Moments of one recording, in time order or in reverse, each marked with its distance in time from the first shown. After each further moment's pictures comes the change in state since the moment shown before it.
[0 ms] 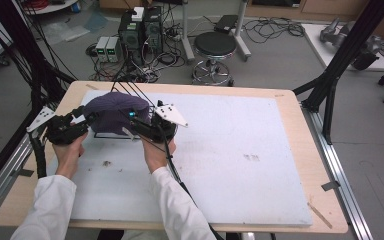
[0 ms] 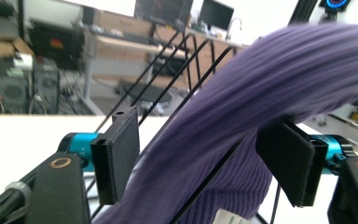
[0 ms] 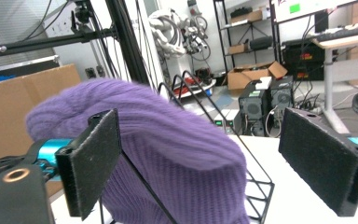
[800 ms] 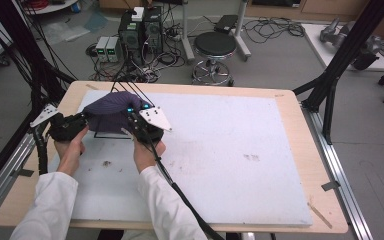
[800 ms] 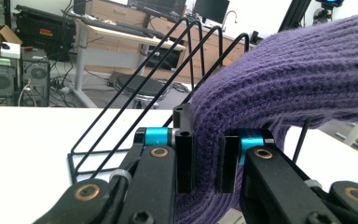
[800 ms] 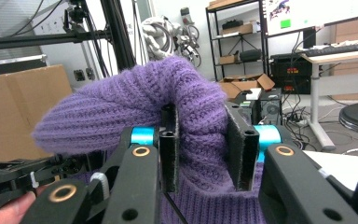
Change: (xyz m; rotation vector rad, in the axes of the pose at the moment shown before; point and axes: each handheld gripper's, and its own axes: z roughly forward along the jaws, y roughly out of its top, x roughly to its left) left arm 0.016 -0.006 0.014 0.067 -0.047 -0.044; right arm 0.029 -0.012 0.014 -0.036 -0.045 -0.058
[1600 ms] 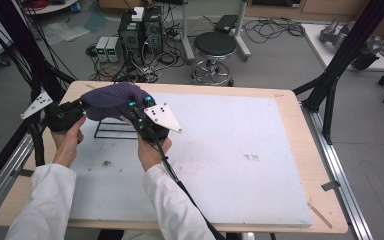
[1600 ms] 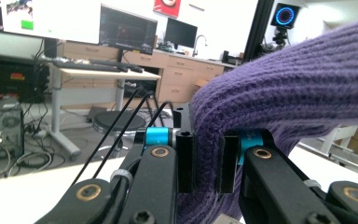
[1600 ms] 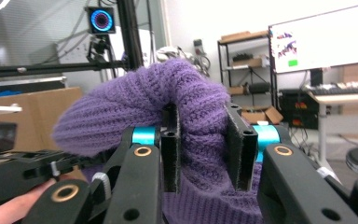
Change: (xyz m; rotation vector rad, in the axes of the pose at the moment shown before) left arm -0.017 0.041 0.005 -0.095 -0.113 0.094; right arm 0.000 0.037 -0.027 -0.114 0.052 -0.045
